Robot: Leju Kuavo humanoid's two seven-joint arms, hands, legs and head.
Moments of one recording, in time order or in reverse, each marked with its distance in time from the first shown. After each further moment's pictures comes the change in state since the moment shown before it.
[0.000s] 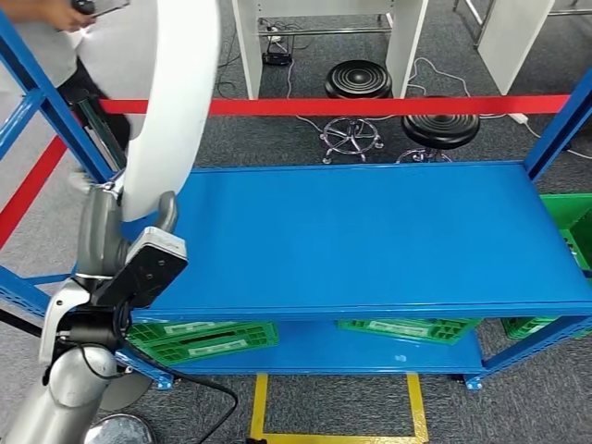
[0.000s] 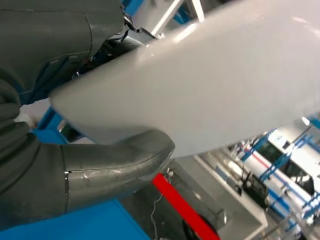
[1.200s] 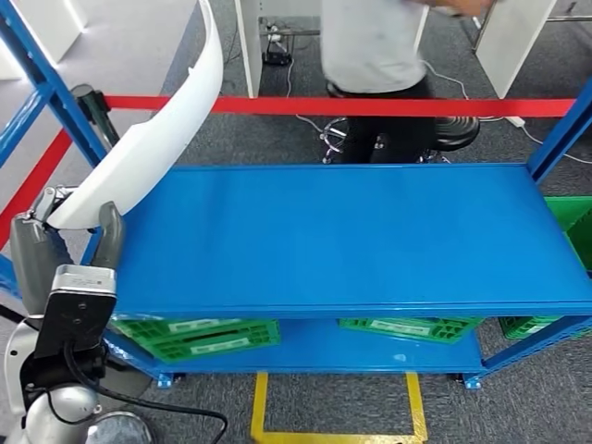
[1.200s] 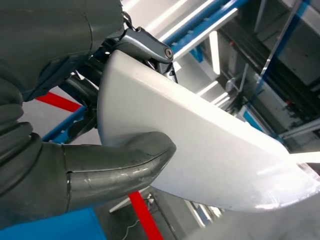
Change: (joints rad) left arm 0.135 -0.006 0.016 -0.136 -0.037 0.222 -0.036; right arm -0.002 0.013 -0.026 -0.006 0.004 -0.011 -0.005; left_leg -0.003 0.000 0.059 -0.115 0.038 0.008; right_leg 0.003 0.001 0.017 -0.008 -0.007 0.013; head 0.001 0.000
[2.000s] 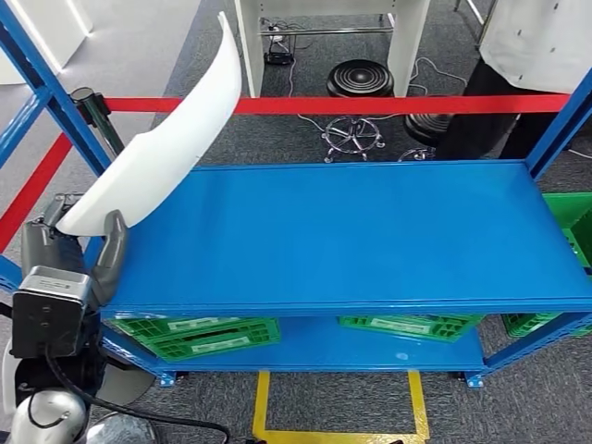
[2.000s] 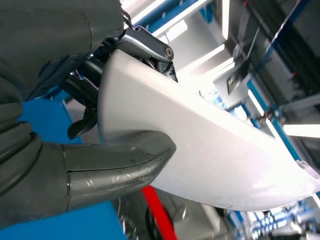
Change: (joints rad) left arm 0.042 -0.021 0.029 -0.016 0.247 -0.074 -0.068; right arm -0.006 0.003 -0.008 -0.002 0.016 -0.003 -0.004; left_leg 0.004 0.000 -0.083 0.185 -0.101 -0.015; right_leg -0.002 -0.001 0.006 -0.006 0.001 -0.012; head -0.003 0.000
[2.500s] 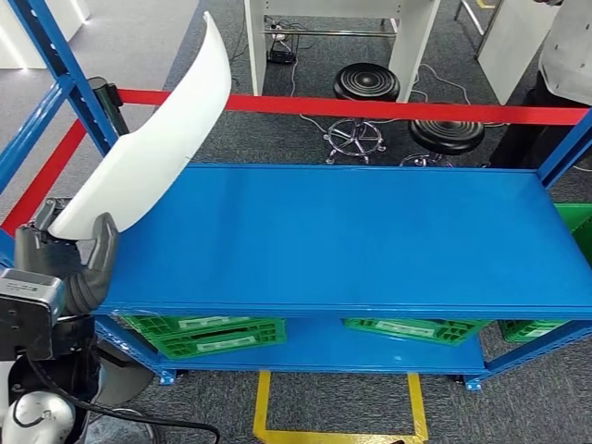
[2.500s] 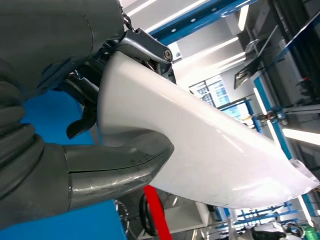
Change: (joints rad) left arm 0.043 -0.032 0.046 -0.019 0.087 -0.023 -0.035; right arm -0.004 0.000 -0.005 0.000 0.018 -0.003 -0.006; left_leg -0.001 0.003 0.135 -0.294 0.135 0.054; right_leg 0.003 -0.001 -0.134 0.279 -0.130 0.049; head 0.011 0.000
